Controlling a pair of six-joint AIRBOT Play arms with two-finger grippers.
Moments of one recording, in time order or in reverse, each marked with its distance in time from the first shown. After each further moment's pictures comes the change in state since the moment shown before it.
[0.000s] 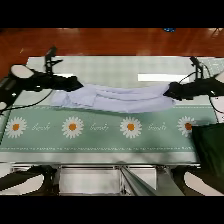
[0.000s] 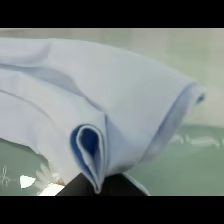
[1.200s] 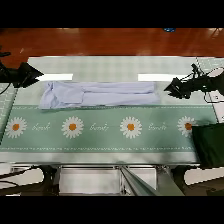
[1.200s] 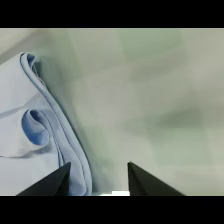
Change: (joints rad) left arm 0.517 -0.097 0.175 0.034 -0.185 -0.082; right arm -0.127 -0.484 0.235 0.067 -0.073 0.061
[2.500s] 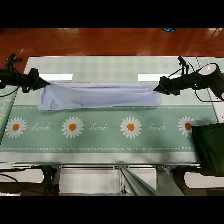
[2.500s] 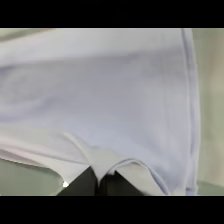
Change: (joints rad) left arm -0.028 -0.149 0.095 0.037 -0.112 -0.116; right arm 0.172 0.143 -0.041 0.045 0.008 -0.057
